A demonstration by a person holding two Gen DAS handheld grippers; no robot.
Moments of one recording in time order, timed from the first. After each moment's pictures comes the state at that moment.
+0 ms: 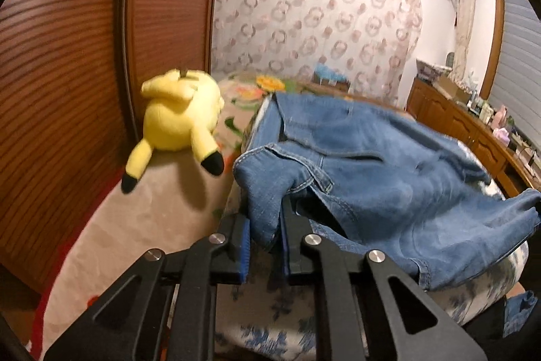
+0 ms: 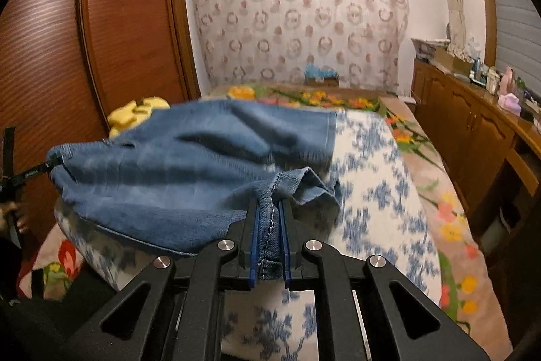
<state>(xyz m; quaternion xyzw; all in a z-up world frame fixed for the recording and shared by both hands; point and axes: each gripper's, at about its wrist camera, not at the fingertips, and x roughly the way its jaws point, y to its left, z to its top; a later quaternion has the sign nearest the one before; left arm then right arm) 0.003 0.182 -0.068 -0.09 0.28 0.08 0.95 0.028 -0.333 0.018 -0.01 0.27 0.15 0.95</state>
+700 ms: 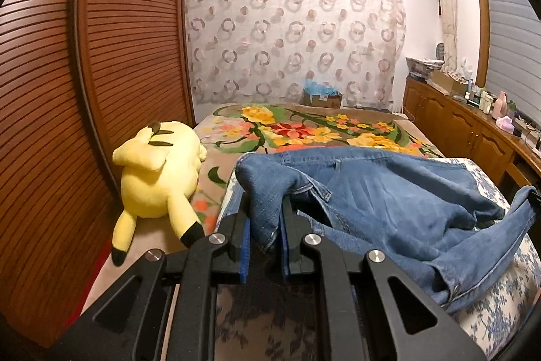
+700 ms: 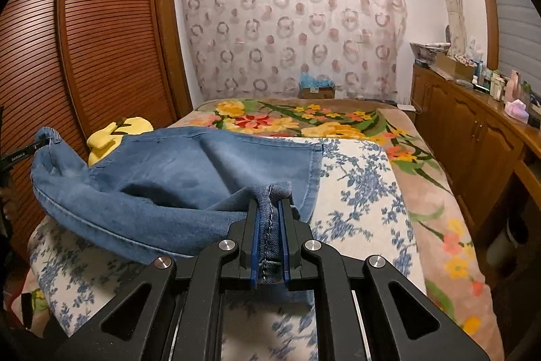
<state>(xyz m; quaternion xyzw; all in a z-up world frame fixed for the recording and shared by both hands) 0.120 0.157 -0.026 -0.03 0.26 0.07 0.96 0.152 -0.341 0.001 0.00 0.26 0.14 0.96</state>
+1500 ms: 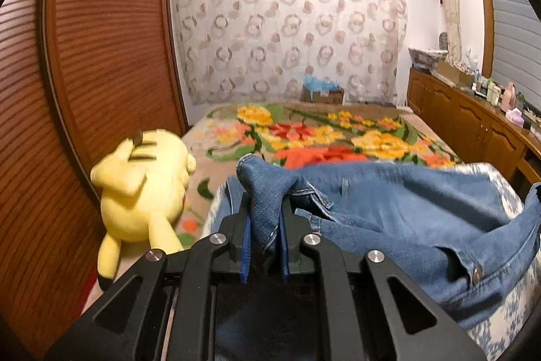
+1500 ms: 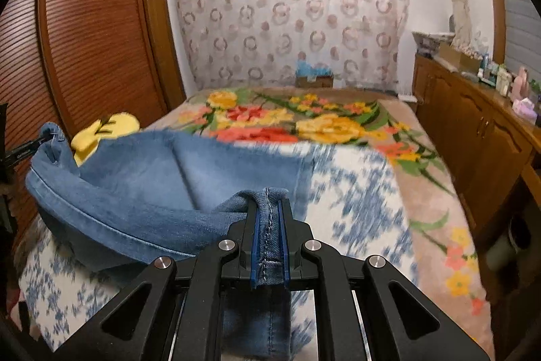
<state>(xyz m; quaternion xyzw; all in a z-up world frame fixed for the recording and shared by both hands) 0.214 0.148 -0.025 -0.01 0.26 0.07 0.96 0.228 -0.343 0.020 -0.01 0.28 0.14 0.95</state>
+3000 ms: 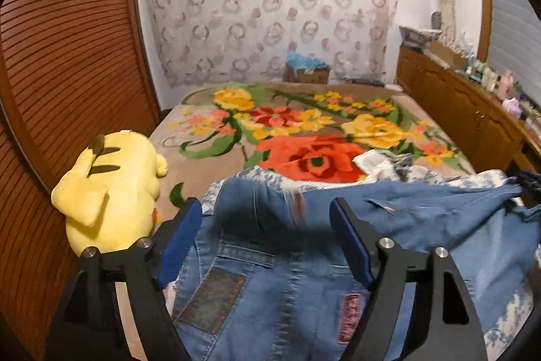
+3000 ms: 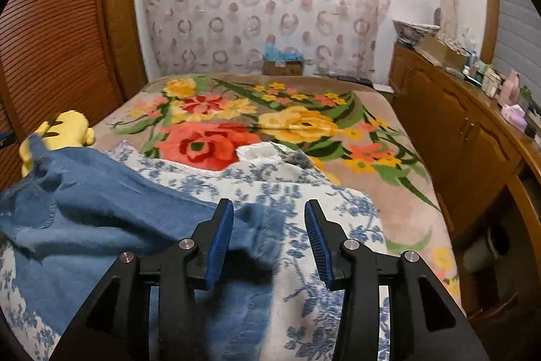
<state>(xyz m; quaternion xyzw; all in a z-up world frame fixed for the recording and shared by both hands) 0.324 0.150 -0.028 0.00 0.32 0.03 0.95 0.349 -0.312 0.014 -0.04 0.32 0.08 0.94</state>
